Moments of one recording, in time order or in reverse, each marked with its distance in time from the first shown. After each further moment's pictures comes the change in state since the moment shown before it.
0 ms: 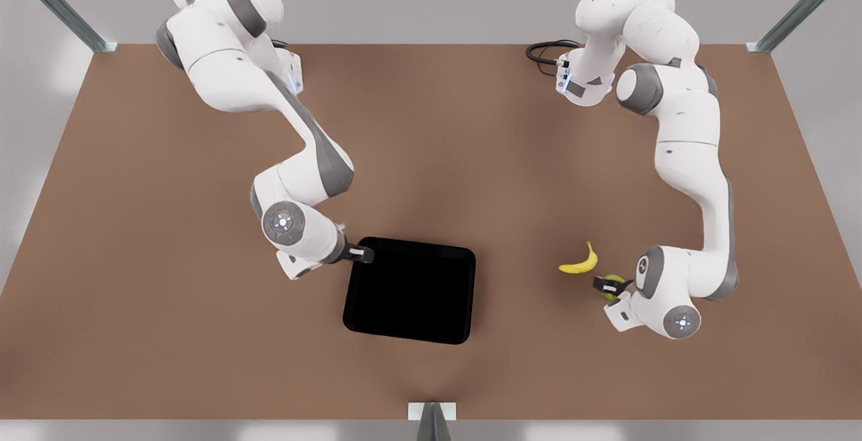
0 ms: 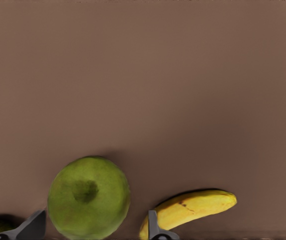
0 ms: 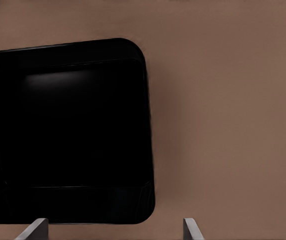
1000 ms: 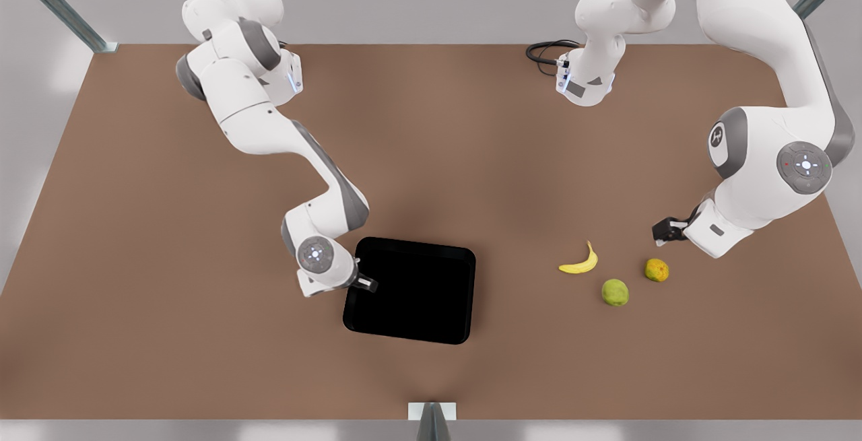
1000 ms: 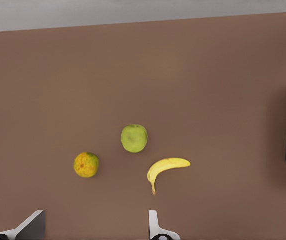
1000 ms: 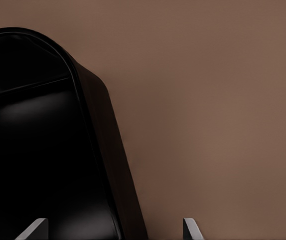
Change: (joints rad) left arm -0.073 -0.769 0.194 -0.521 -0.164 0.200 -0.103; right arm 0.039 0.215 -0.043 -0.005 -0.110 0.217 0.186
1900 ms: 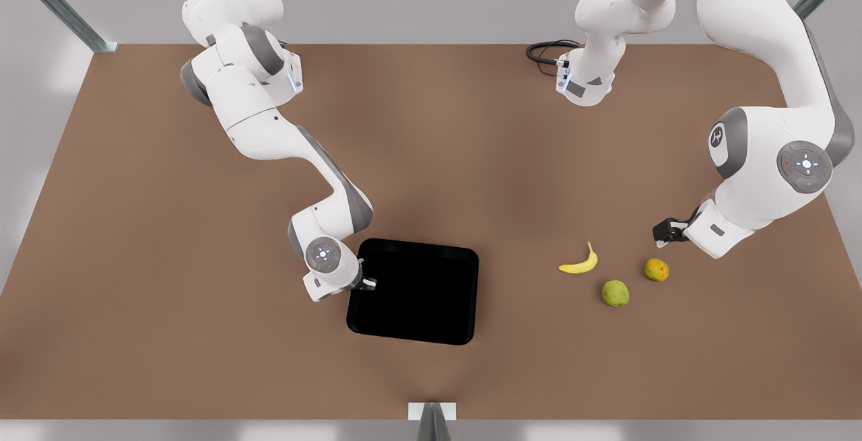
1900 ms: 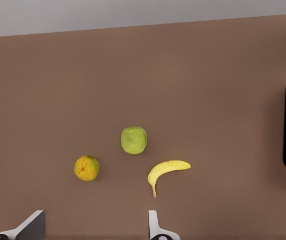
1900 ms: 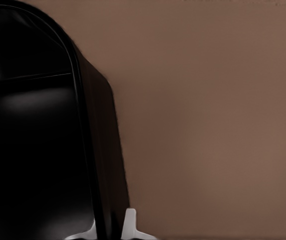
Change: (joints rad) left arm 0.000 0.000 0.000 0.000 0.002 0.010 0.009; right arm 0.007 0.032 0.000 0.002 -0.030 0.055 -0.098
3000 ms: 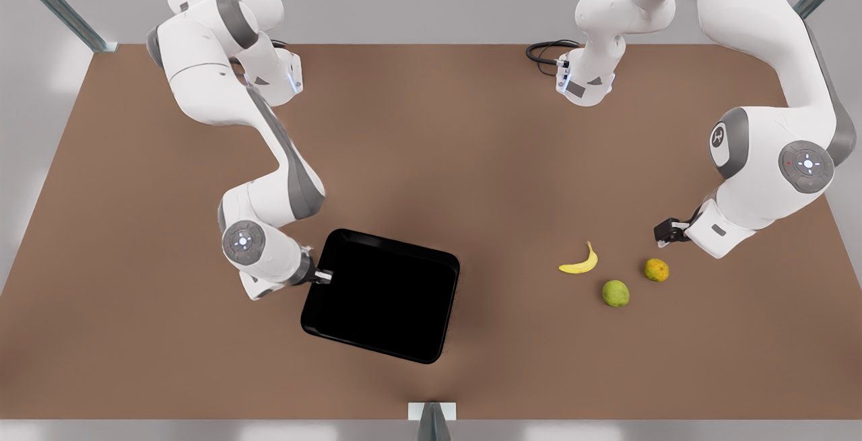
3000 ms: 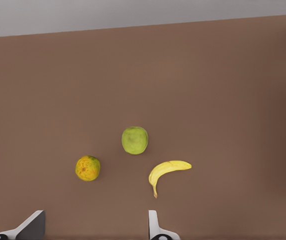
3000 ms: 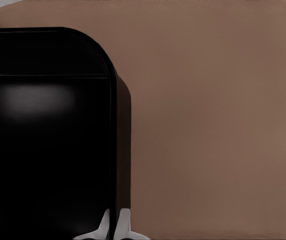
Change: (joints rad) left arm 0.003 0.000 0.000 0.001 0.001 0.000 0.002; right arm -0.124 -0.230 0.000 0.033 0.112 -0.264 -0.180
